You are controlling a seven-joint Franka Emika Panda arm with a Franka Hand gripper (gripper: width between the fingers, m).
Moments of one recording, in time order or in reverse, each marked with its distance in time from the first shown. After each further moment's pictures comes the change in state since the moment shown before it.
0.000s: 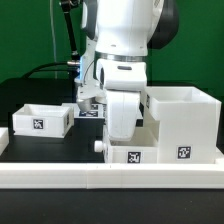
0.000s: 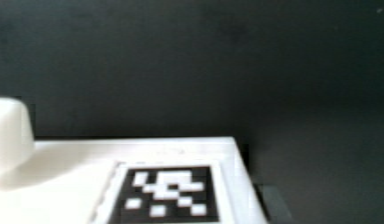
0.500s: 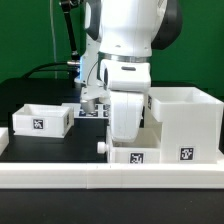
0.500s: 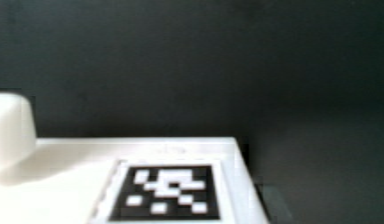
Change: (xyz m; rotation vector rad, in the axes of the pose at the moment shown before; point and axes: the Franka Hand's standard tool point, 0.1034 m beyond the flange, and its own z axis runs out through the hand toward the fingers) arm 0.007 0.005 0.000 -0.004 0.000 0.013
